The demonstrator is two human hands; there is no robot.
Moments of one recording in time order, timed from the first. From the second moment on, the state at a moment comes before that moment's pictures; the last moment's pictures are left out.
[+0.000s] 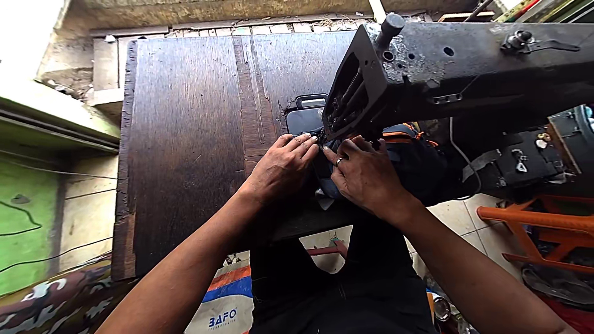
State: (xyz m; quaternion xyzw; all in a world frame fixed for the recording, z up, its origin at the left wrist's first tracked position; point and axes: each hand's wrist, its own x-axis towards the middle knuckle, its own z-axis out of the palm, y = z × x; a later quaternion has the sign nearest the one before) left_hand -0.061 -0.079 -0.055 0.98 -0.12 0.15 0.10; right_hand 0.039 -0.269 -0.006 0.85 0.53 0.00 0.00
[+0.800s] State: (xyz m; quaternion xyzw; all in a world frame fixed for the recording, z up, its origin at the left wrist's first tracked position) left_hand -0.072 -0.096 -0.047 0.96 -0.21 0.16 0.05; right_hand 0.042 -0.269 0.015 0.83 0.55 -0.03 0.08
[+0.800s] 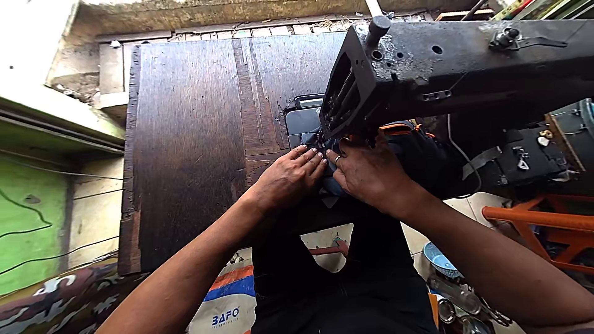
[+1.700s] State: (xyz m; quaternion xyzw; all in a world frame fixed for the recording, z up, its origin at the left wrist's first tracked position) left_hand -0.066 -0.208 -0.040 0.66 0.38 0.23 0.60; right_hand 0.071 -0.281 0.011 0.81 0.58 -0.08 -0.06
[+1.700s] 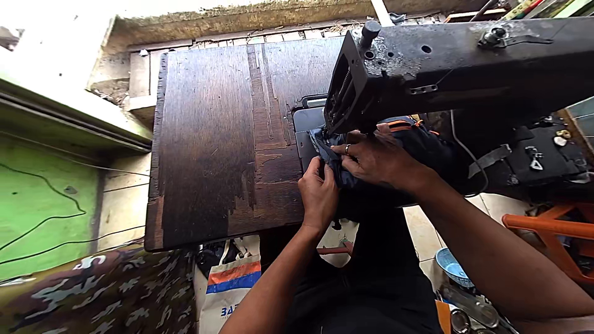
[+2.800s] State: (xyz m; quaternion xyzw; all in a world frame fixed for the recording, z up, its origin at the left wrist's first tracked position) left_hand -0.067 -0.152 -0.021 0.77 0.39 0.04 0.50; right_hand 0.050 -0.264 0.026 0.82 0.54 -0.13 0.11
